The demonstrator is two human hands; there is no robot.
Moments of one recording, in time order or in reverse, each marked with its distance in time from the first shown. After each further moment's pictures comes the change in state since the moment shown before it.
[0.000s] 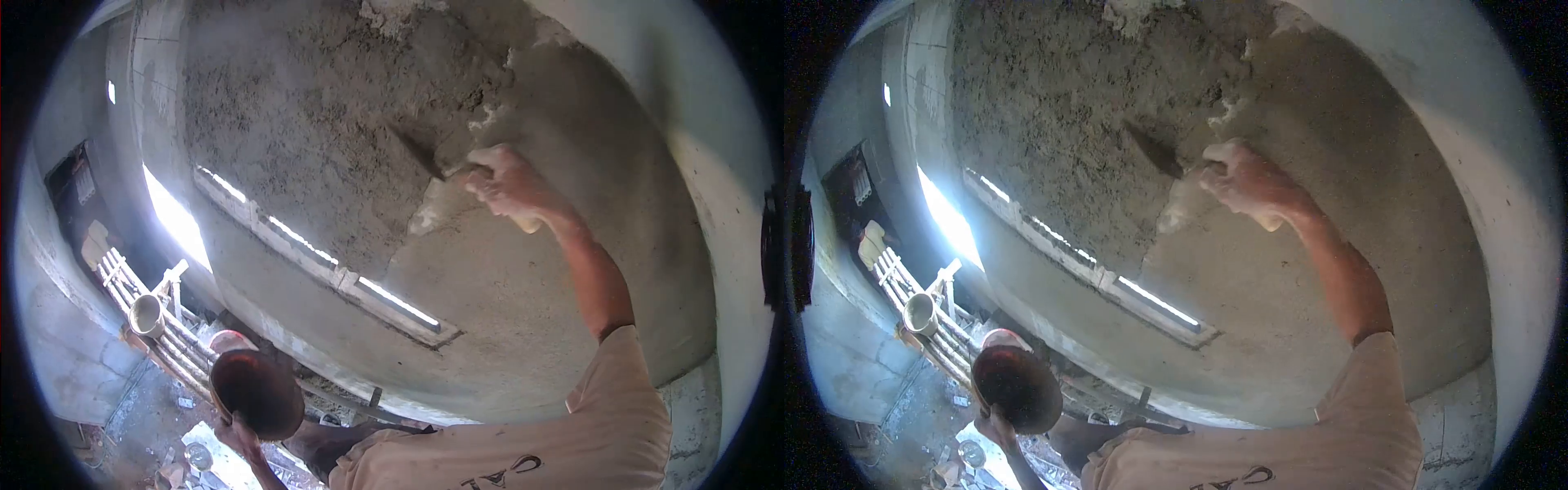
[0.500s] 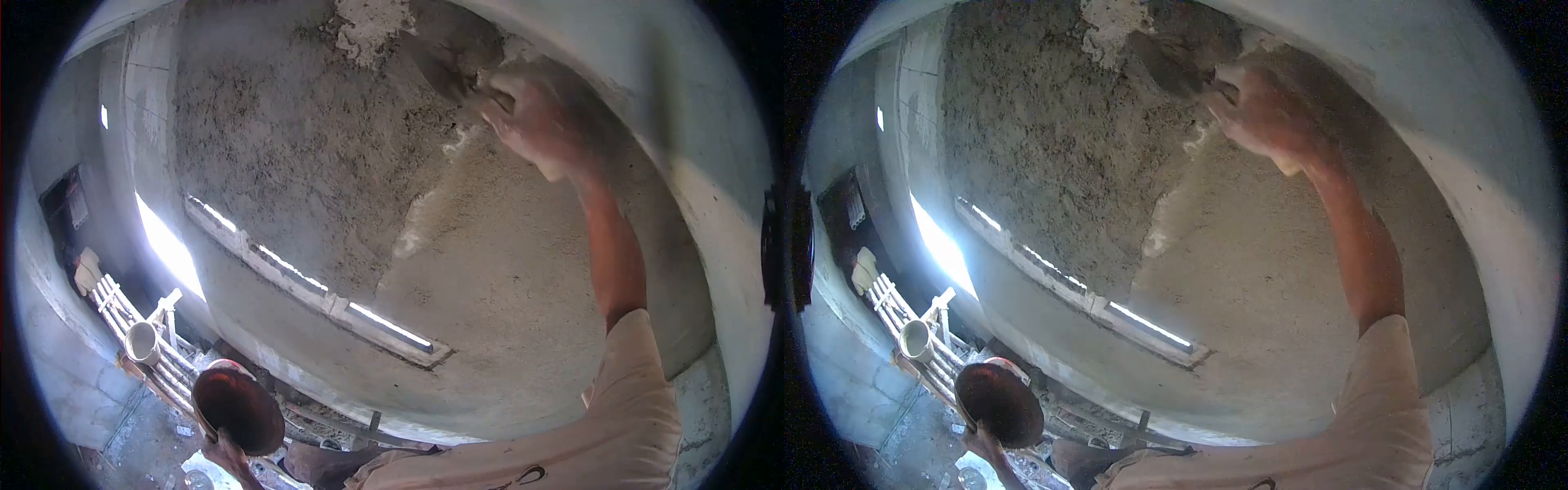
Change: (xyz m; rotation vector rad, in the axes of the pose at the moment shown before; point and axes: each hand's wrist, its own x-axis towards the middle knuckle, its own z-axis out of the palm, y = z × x) left_hand 0.028 -0.029 -0.002 0.073 0.071 0.087; right_hand -0.003 -0.047 -0.098 -0.414 0.412 -0.113
